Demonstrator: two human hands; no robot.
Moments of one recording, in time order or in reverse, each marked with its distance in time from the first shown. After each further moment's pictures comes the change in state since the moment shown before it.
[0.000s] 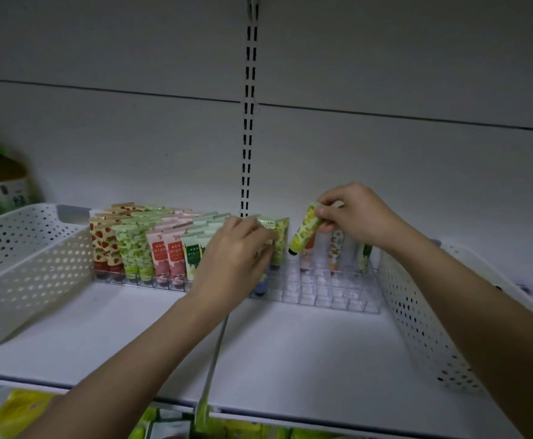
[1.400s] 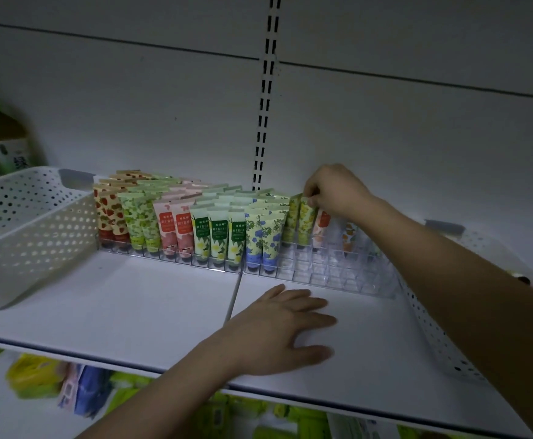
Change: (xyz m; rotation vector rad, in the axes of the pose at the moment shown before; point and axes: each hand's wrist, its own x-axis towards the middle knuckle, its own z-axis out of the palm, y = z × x) left_hand -0.077 0.030 0.043 -0.250 -0.761 0.057; right_hand 0.056 0.009 0.049 -0.615 -0.106 -0.138
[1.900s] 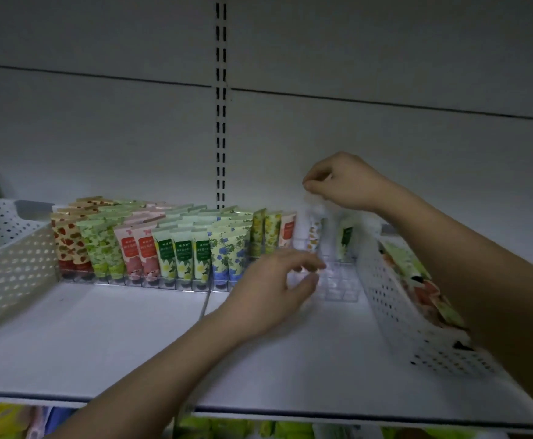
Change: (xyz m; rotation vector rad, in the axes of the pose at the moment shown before) left_hand 0.052 0.034 -0.048 -0.365 0.467 -0.008; right_hand -0.042 0.034 -0.069 0.249 0.116 0.054
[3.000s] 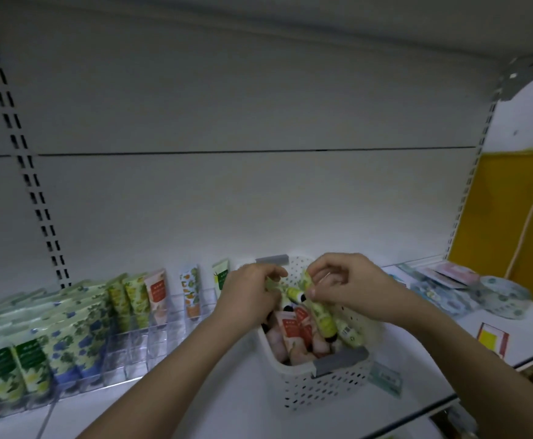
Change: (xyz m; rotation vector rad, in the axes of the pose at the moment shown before) left_hand 0.133 0.058 0.123 0.239 -0.195 -0.024; right_hand -0.196 0.131 -0.057 0.586 0.073 0.339
